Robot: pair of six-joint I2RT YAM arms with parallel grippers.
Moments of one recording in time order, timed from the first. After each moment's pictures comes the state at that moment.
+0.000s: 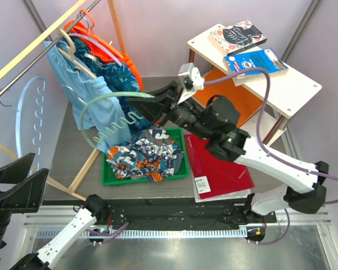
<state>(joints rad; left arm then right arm) -0.60 0.27 1.53 -0.74 -0.12 -0.41 1.11 1.33 1.54 0.23 -0.08 0.25</state>
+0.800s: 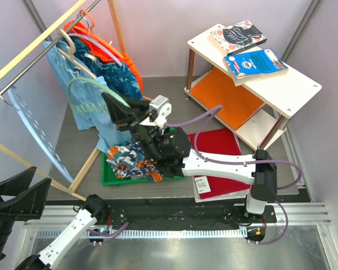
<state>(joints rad) -0.60 0.18 1.53 -0.97 -0.21 -0.41 1.33 1.73 1.57 1.07 0.41 -0.14</state>
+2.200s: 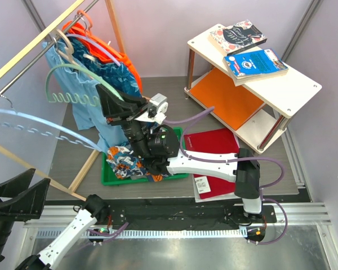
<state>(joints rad) -0.60 0.18 1.55 -1.01 -0.24 -0.42 1.33 1.91 1.77 1.21 0.48 -0.08</state>
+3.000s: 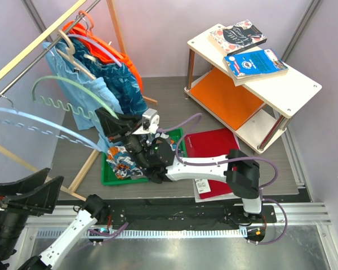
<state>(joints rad) -0.60 0.13 1.42 -1.00 -0.23 -0.49 1.33 1.93 1.53 1.30 0.47 0.10</state>
